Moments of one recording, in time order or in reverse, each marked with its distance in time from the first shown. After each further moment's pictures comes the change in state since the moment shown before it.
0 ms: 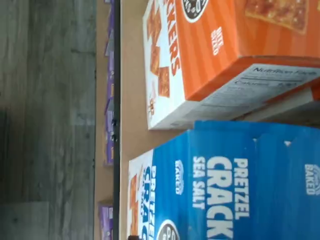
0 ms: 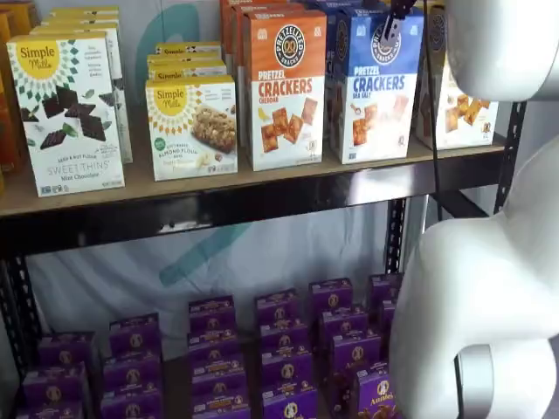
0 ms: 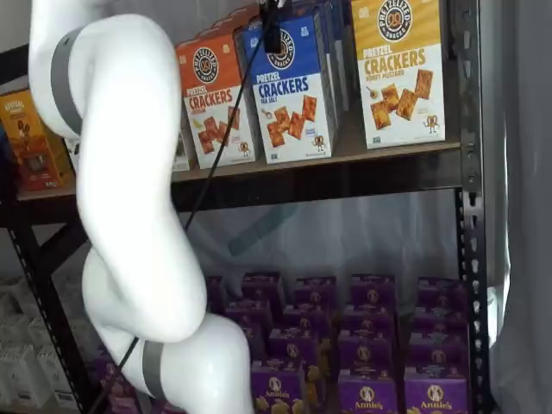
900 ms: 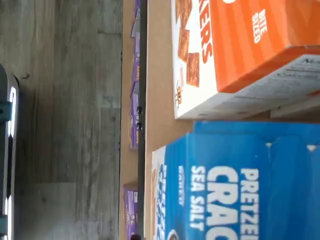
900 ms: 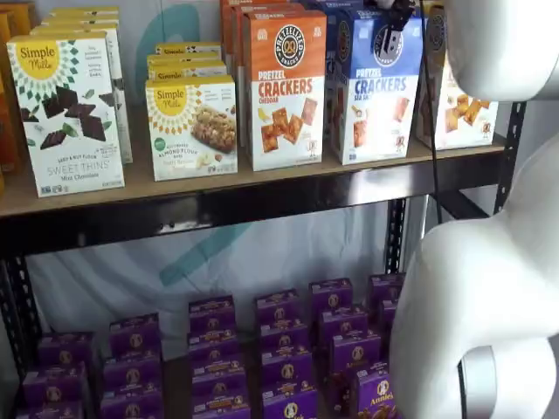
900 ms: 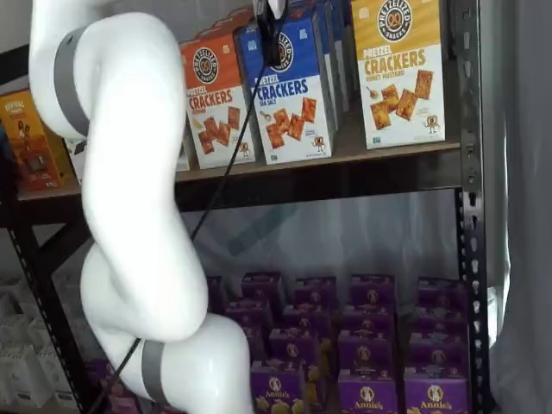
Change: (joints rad) arm 0.058 0.011 0.012 -0.081 0.037 0.030
